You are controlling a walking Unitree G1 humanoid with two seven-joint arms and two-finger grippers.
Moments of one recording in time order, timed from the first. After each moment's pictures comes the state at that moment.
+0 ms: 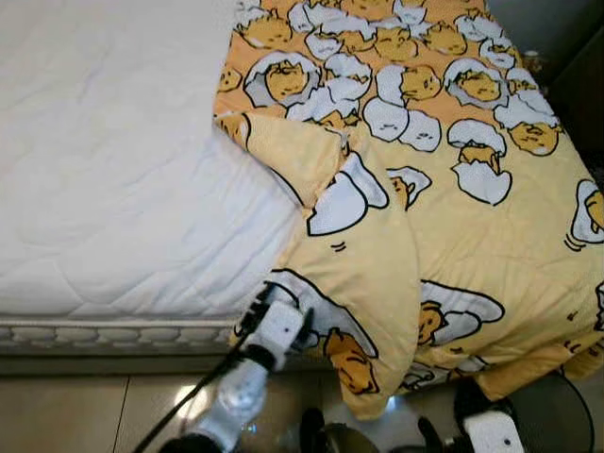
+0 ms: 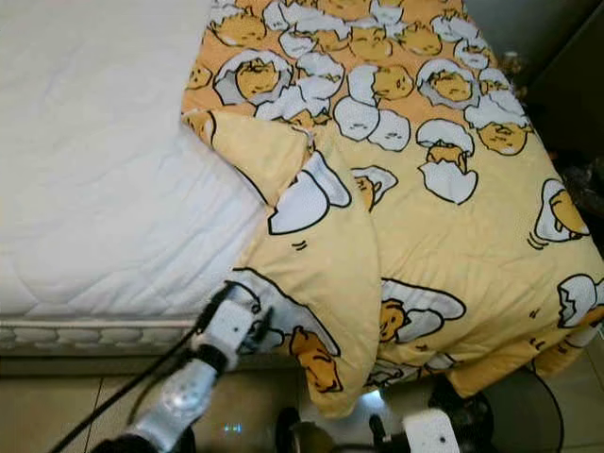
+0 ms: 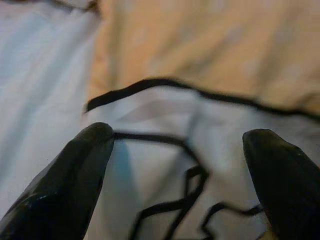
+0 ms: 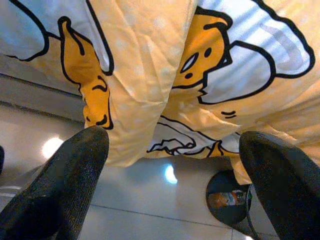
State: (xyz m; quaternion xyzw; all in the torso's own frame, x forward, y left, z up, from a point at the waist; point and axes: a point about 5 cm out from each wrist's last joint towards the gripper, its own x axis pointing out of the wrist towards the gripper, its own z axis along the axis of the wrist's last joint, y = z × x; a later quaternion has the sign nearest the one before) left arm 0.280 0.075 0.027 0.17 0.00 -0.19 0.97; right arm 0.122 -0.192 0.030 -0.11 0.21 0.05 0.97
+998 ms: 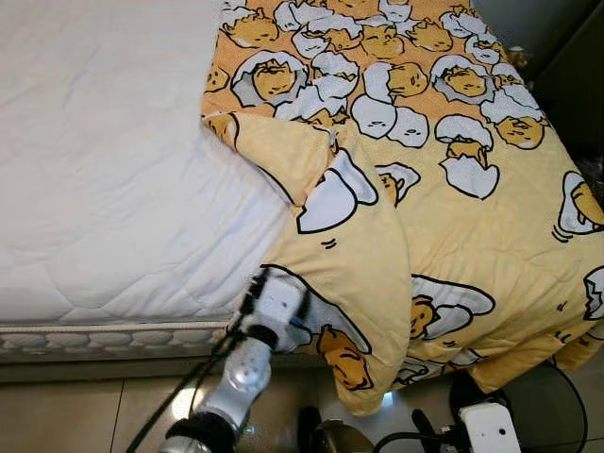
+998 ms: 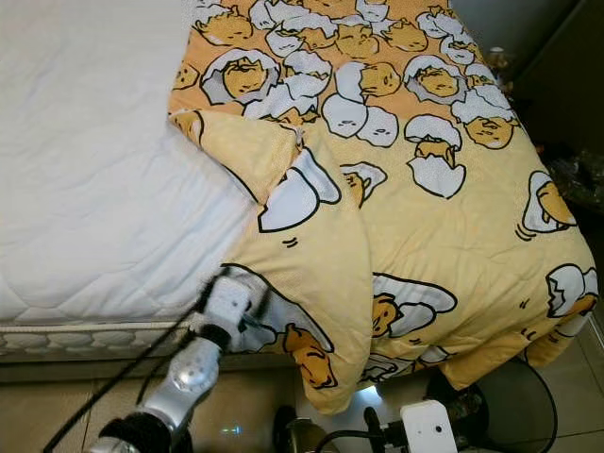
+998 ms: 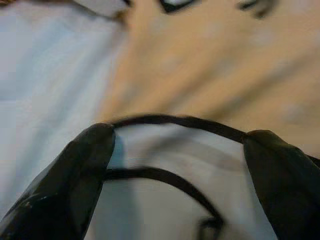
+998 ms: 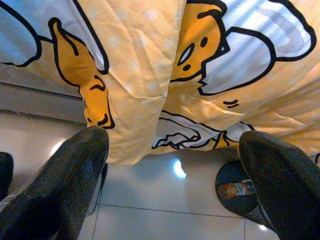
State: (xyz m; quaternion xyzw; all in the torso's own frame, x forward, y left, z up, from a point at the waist) left arm 0.306 0.084 0.046 0.15 0.00 -0.12 0.98; right arm 0.128 -0.187 0.032 -0.08 0.22 0.05 0.97
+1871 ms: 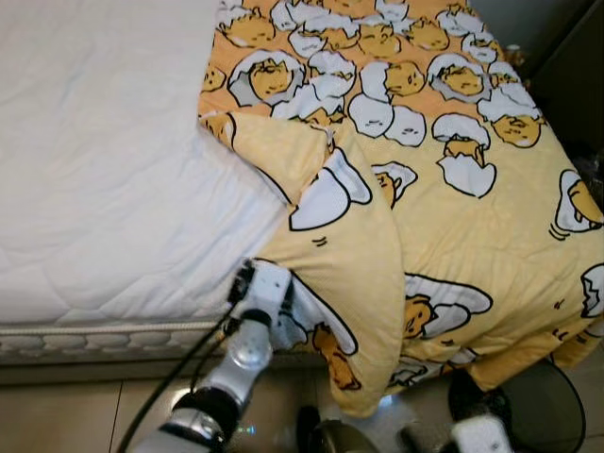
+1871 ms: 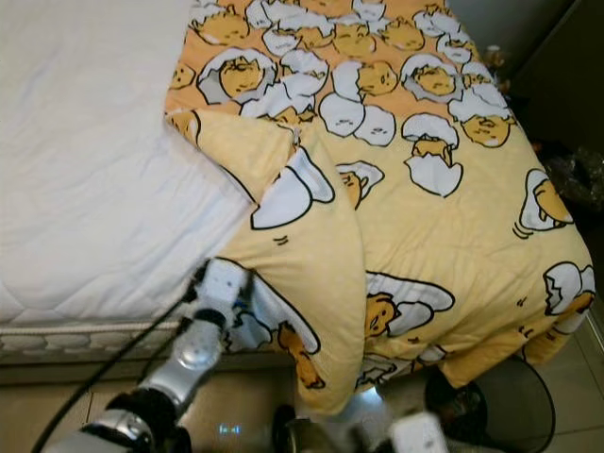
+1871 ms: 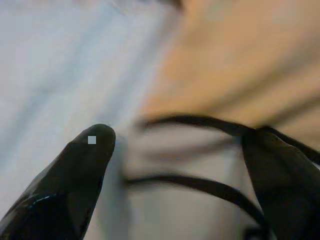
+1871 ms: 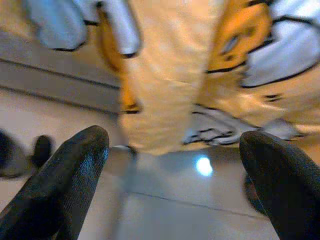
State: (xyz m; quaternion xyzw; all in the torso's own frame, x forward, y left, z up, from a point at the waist) left arm 0.326 0.094 0.057 0.16 0.02 -0.03 0.99; right arm 0.109 -0.170 0.032 -0.06 0.24 0.12 0.96
